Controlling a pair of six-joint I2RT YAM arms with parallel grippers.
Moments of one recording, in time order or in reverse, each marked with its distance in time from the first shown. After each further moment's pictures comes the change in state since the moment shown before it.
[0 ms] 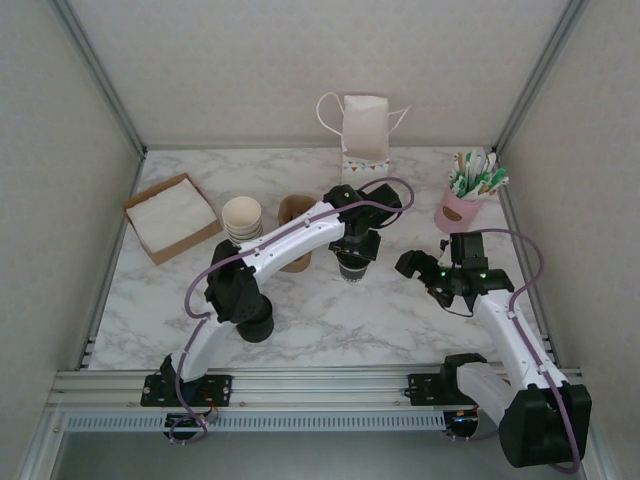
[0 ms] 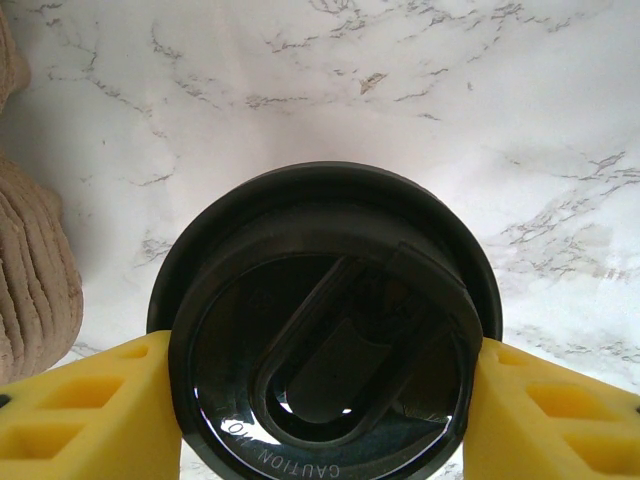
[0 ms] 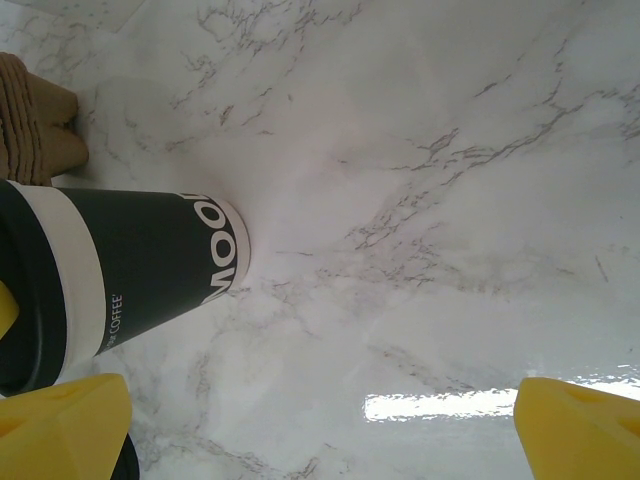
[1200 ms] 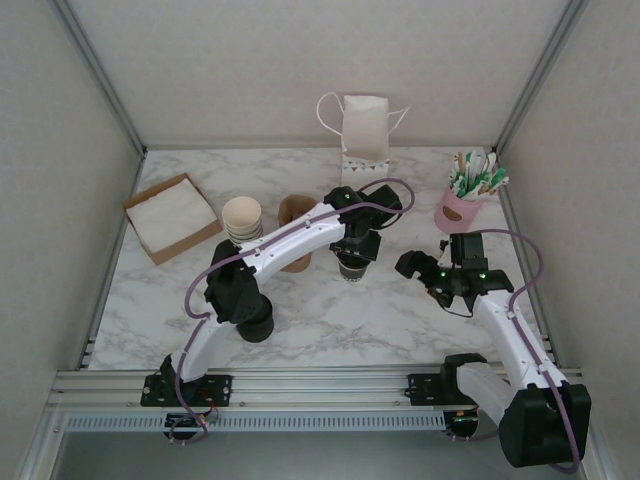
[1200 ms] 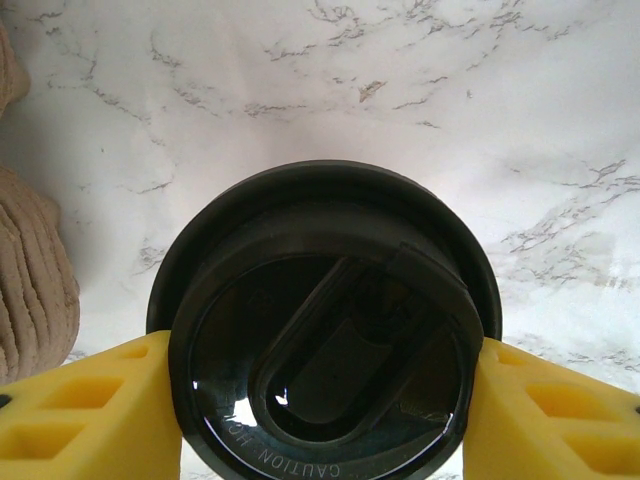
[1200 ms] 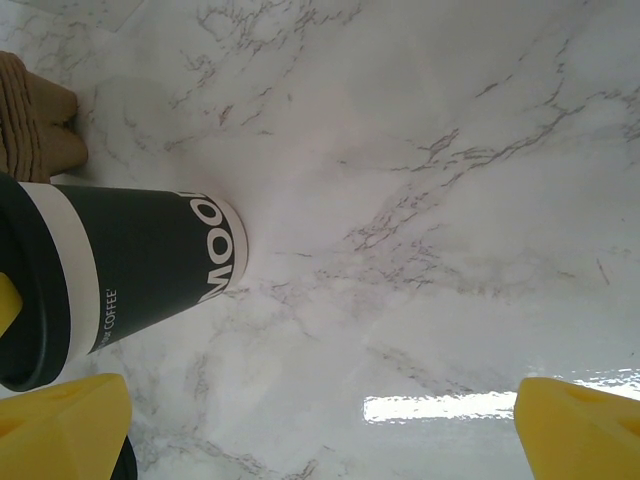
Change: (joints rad) left arm -0.003 -0.003 -0.023 0.026 -0.013 0.000; right arm -0.002 0.000 -0.009 0.010 -0.003 -0.003
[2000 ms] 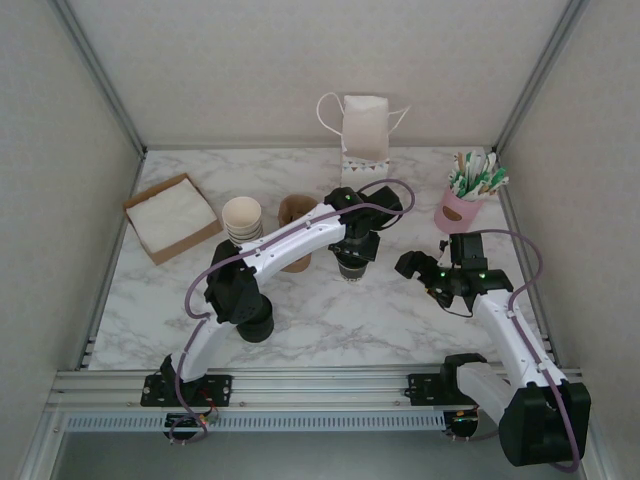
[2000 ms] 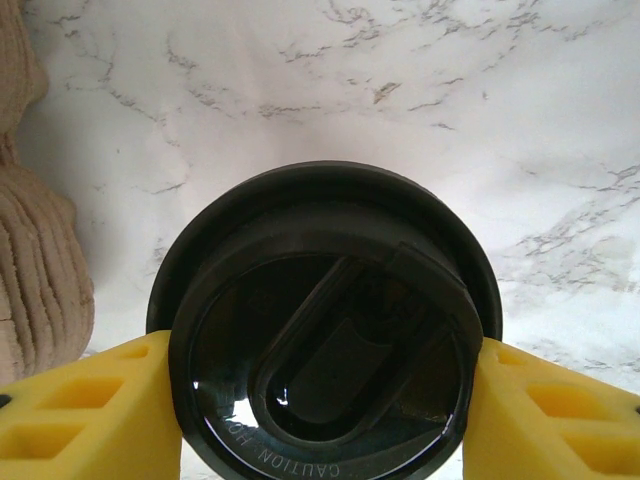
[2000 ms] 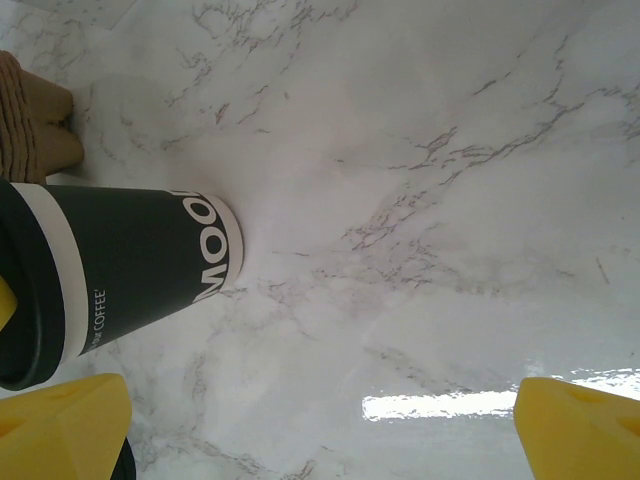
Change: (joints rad) left arm -0.002 -0.002 -0.004 -0.011 -0.027 0.000; right arm 0.000 0.006 -0.002 0.003 -0.001 0.000
